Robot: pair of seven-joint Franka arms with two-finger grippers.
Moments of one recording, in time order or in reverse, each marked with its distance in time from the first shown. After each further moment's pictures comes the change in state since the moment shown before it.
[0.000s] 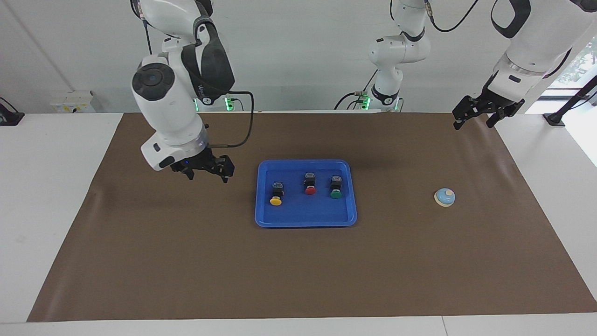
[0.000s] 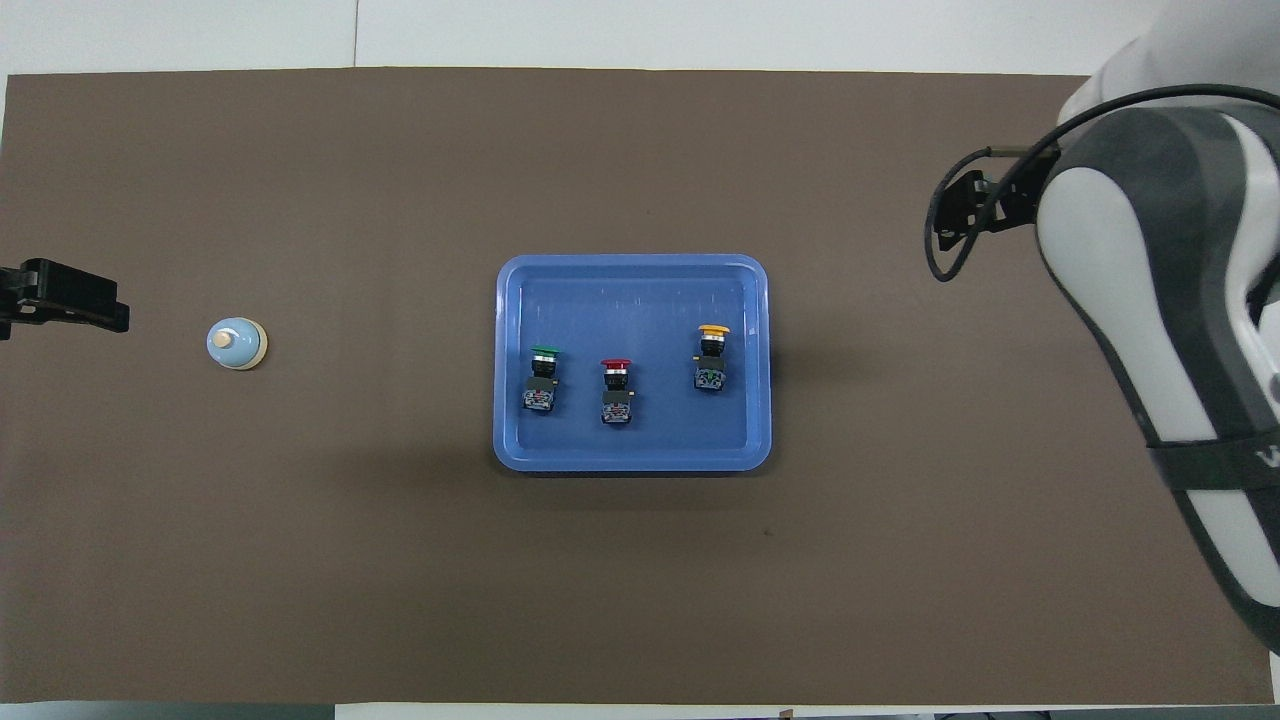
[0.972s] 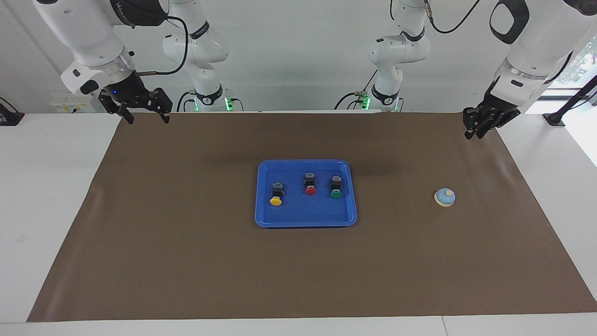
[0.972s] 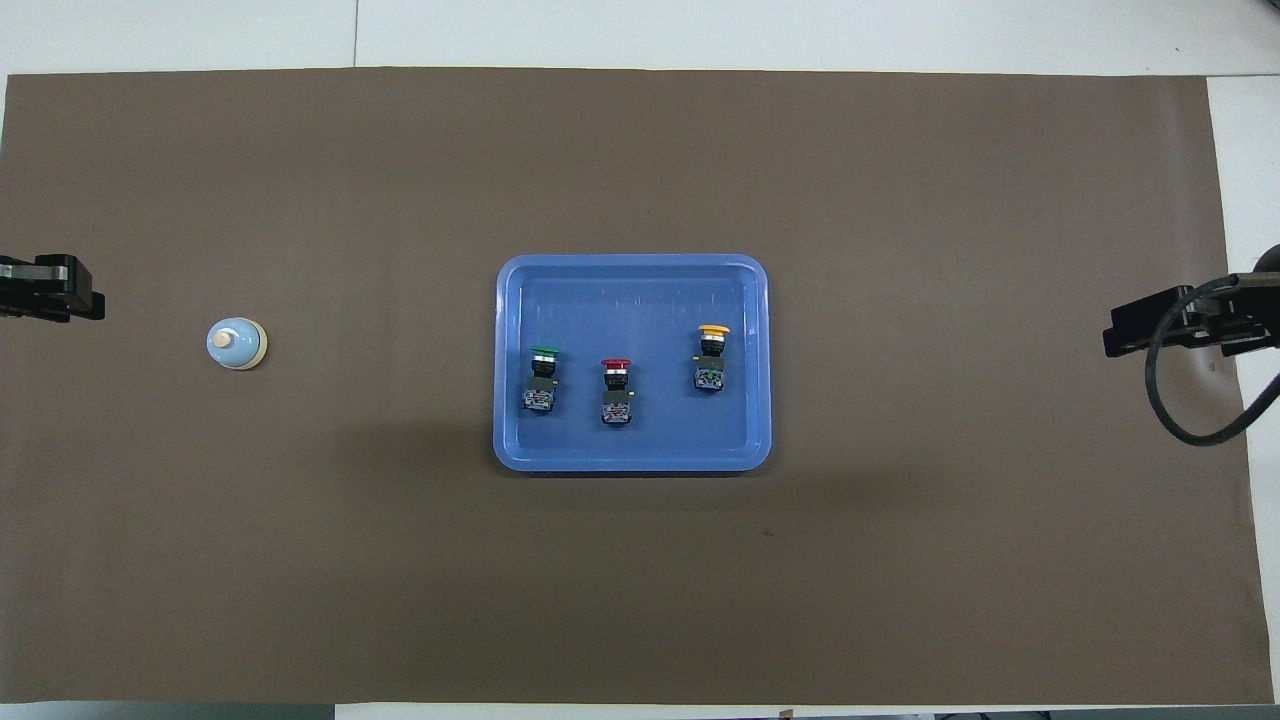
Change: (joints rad) left arm 0.009 -0.004 0.005 -0.061 0.000 0.118 -0.002; right arm -0.134 -0.342 0.034 -0.275 -0.030 -0.045 -0.115
